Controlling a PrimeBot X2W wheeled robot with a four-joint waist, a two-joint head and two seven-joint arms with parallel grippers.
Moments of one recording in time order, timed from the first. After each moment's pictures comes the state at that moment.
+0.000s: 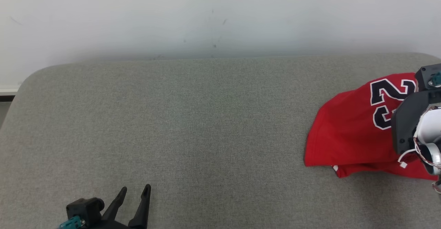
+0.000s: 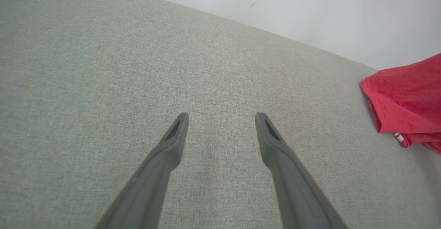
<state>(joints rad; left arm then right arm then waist) -0.02 0.22 -0.36 0.11 -0.52 0.09 0.03 -0.42 -0.44 0.10 0.12 0.22 -0.13 0.84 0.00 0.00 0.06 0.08</state>
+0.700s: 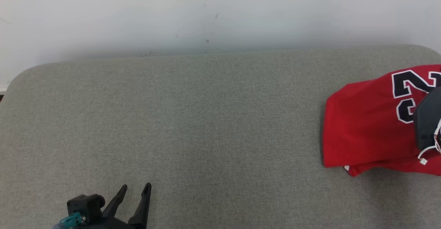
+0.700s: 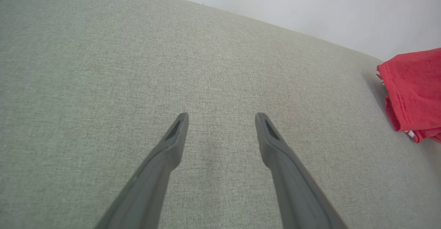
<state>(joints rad) -0.03 0.24 -0.37 0.10 -0.51 0.09 0.06 -0.40 -0.49 0.03 0.06 0.16 -0.13 0.89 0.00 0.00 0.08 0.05</state>
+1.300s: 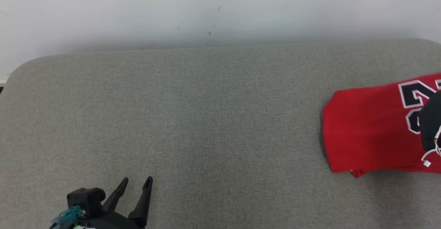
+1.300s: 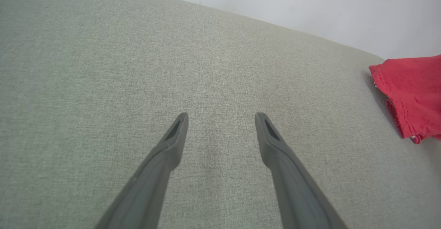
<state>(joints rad) -0.05 0.25 -0.37 0.08 -0.51 0.08 0.08 -0.37 -0.49 0.00 0.05 0.03 -0.13 0.85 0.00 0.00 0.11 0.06</state>
